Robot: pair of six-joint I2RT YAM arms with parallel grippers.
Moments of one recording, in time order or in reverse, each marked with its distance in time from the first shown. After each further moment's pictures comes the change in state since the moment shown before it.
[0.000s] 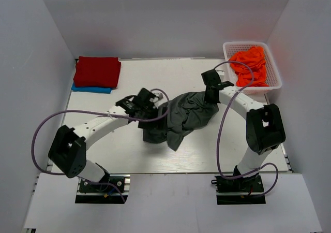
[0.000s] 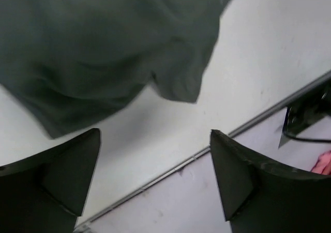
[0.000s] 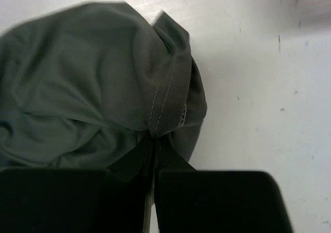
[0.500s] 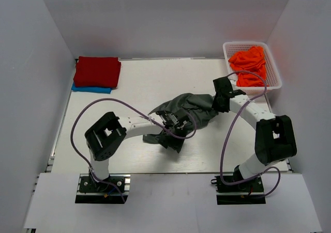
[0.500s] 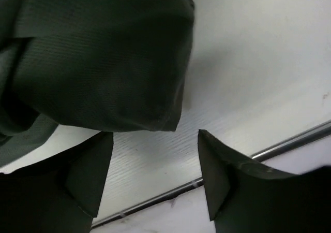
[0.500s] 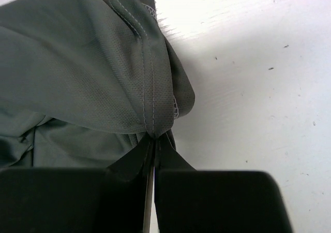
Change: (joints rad) left arm -0.344 0.377 0.126 -0.015 -0.145 -0.087; right arm -0.090 -0.148 -0.197 0.013 -0.103 0.081
